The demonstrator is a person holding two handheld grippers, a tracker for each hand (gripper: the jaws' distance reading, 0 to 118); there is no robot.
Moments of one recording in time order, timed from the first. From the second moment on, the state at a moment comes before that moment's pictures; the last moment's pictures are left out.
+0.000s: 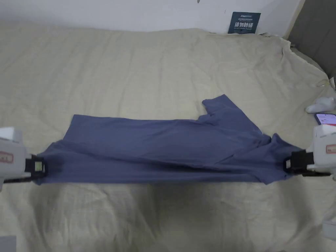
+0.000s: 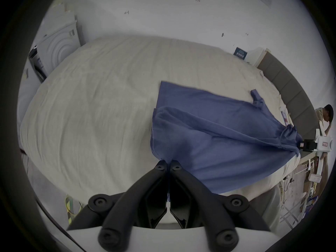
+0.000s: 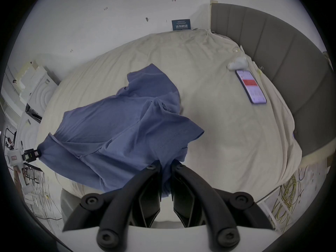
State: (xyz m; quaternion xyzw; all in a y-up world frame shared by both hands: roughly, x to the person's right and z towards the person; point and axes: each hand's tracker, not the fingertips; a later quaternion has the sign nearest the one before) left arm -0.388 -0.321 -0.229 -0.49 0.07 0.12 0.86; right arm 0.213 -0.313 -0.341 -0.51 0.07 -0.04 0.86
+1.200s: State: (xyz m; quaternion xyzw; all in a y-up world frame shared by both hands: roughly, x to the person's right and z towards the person) left arm -0.313 -0.248 -0.187 -0.11 0.13 0.06 0.98; right arm 0.146 -0.232 -0.231 -0.10 0.04 0.00 0.99
